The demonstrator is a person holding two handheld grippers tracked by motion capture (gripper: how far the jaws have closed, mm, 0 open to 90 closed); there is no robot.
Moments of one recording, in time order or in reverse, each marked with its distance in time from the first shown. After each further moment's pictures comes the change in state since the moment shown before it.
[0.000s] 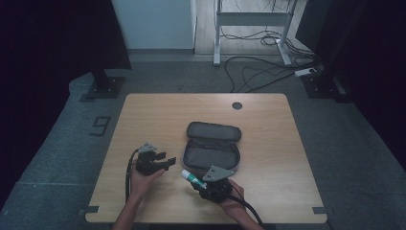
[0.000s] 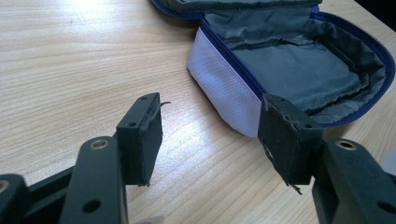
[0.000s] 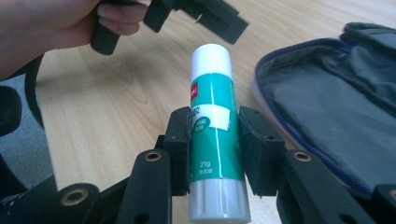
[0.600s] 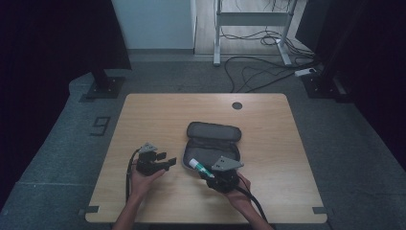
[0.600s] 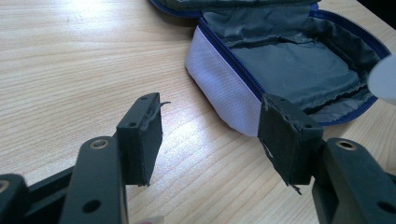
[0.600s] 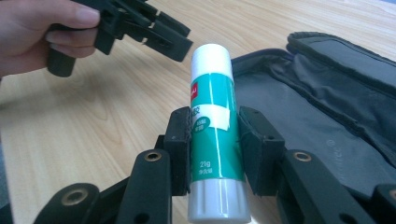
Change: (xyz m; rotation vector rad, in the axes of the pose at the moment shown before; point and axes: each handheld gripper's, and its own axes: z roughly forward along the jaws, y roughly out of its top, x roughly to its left) left arm -0.001 0.000 0.001 0.002 0.001 -0.001; right arm -0.030 0.005 -0.007 -0.033 -0.071 0.048
